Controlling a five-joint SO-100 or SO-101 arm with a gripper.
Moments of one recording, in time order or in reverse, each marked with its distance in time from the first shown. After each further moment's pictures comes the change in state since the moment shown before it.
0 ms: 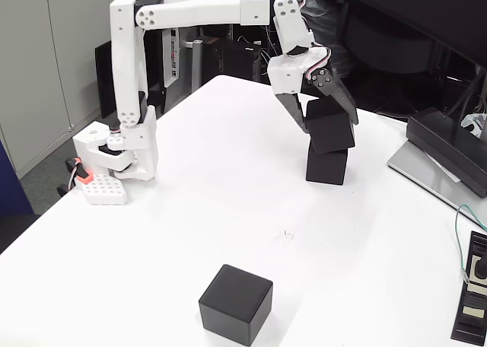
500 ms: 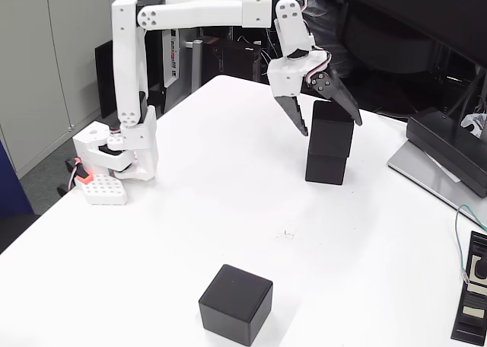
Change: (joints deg) arm -0.1 -0.4 0.2 0.2 0.0
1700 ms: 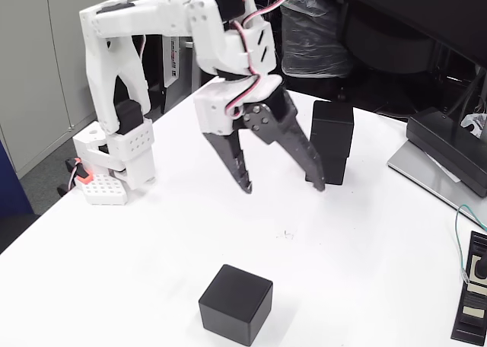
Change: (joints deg) arm 40.8 10.9 0.3 10.5 -27.4
